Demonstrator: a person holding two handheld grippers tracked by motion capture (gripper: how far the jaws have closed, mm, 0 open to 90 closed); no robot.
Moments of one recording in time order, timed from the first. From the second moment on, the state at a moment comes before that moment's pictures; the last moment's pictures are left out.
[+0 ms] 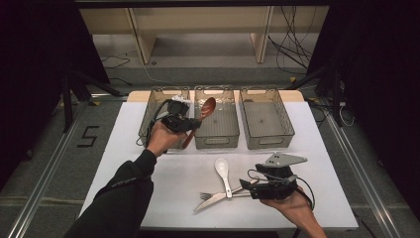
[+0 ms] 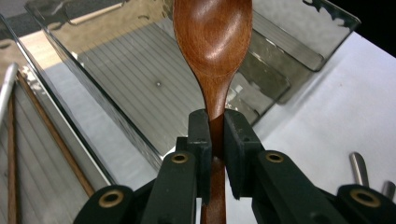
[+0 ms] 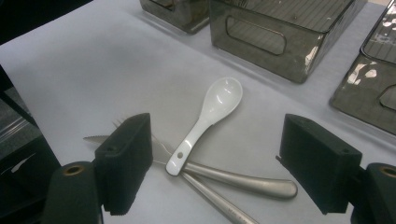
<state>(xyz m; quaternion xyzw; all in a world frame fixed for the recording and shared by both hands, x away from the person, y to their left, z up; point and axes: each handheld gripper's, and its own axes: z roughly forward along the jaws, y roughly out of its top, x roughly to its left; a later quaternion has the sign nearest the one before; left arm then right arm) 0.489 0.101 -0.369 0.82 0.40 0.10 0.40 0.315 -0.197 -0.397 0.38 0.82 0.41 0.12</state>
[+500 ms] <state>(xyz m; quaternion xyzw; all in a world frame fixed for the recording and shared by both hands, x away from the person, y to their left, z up) 0.521 0.083 -0.369 0.81 0.41 0.11 0.40 0.315 -0.197 -0.397 0.38 0.82 0.41 0.12</state>
